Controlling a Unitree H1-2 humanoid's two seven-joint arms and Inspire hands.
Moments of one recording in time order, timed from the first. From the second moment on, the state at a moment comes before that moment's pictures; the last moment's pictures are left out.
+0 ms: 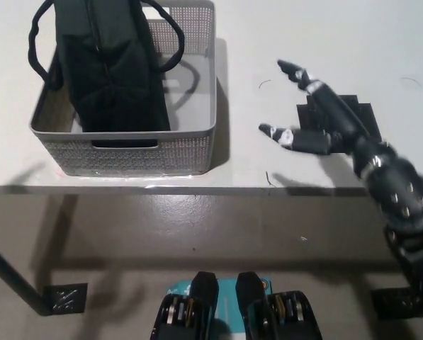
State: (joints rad) left_arm -0.30 0.75 0.31 -0.29 -0.23 0.42 -0.42; right_arm -0.59 -0.28 0.27 0.00 -0.09 0.30 0.10
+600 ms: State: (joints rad) left_arm 0.03 0.21 0.16 -0.47 -0.16 0.20 -0.38; right_arm 0.00 -0.04 0.17 -0.15 0.07 0.02 0.11
